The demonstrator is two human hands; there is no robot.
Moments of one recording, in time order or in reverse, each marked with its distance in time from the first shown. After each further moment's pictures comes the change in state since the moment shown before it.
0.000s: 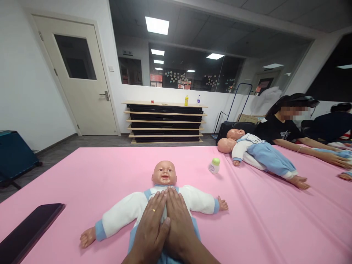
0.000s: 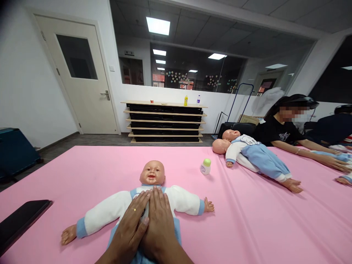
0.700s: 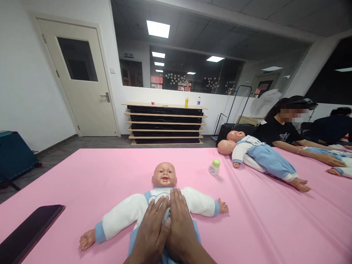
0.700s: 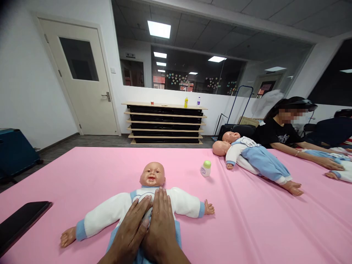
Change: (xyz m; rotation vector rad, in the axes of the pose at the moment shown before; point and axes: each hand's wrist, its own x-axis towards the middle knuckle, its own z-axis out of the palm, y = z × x) left_hand -0.002 -0.003 0.003 0.048 0.063 0.091; right_hand -0.004 0.013 0.023 -0.013 0.294 -0.034
